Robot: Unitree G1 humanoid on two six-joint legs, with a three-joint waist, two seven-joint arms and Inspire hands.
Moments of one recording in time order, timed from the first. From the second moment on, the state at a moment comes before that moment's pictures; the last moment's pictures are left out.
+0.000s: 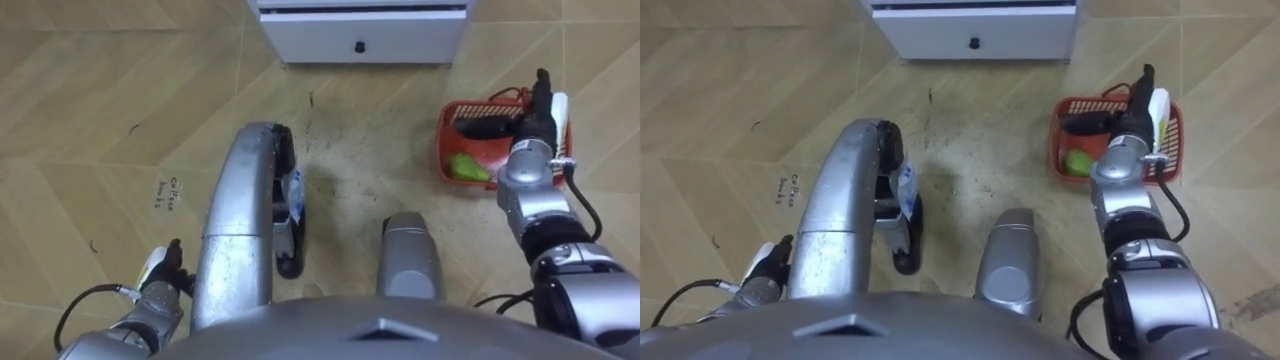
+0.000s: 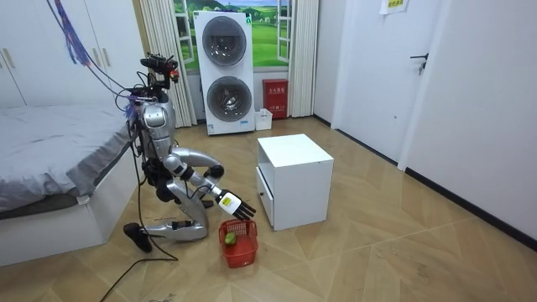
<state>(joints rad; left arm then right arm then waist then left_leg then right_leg) 0.00 0.26 -0.36 1.35 0.07 -0.10 0.24 -0.23 -0.27 0.06 0.87 -0.04 -0.04 -0.42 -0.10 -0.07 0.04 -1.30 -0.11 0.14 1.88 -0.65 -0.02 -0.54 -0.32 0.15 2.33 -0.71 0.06</state>
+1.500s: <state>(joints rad) 0.01 0.26 -0.36 1.32 0.03 -0.11 0.23 -0.23 -0.31 0.06 0.94 0.03 -0.06 -0.45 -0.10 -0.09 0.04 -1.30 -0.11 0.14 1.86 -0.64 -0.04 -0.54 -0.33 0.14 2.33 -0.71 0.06</state>
